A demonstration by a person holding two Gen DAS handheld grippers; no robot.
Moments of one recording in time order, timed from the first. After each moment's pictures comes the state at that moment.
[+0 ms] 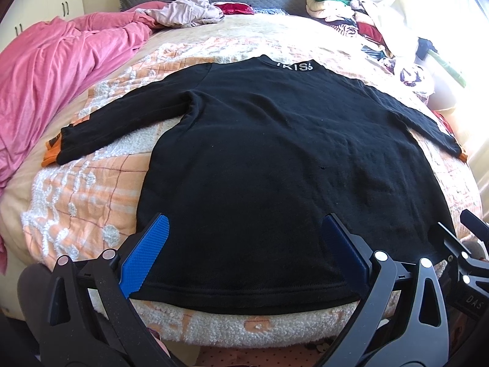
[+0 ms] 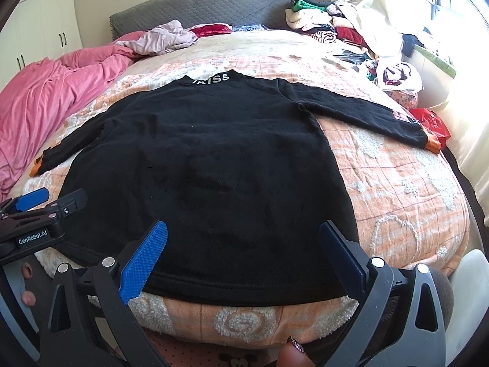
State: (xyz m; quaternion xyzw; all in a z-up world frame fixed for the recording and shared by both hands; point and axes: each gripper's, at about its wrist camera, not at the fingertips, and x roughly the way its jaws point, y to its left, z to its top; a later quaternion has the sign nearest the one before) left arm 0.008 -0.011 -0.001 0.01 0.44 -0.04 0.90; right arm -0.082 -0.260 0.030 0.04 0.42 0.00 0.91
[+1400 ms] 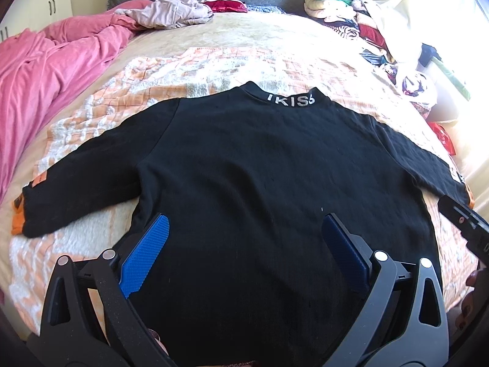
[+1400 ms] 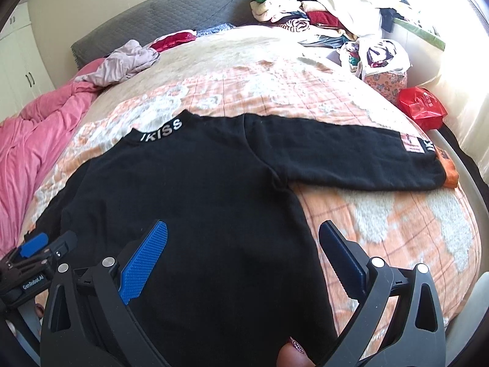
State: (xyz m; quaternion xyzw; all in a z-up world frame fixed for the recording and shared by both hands) left arm 0.146 -0.043 0.015 0.00 0.45 -0.06 0.89; right arm 0.074 -0.325 0.051 0.12 0.42 -0.04 0.90
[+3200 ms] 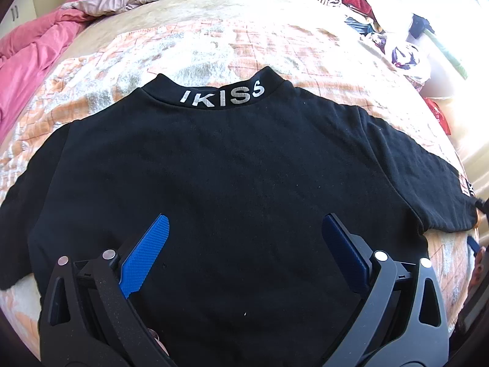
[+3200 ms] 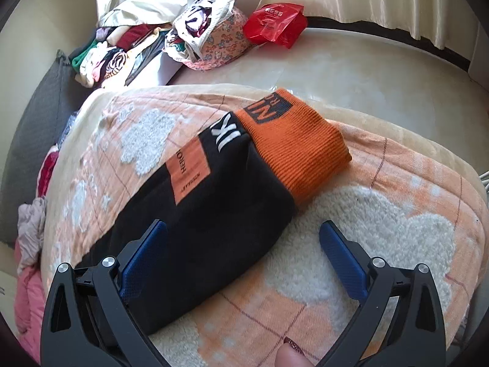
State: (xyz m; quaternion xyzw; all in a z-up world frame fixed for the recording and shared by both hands) left arm 0.251 -0.143 -0.030 0.02 0.51 -0.10 0.85; right arm 0.073 -0.609 -0.042 0.42 0.36 -0.31 0.77
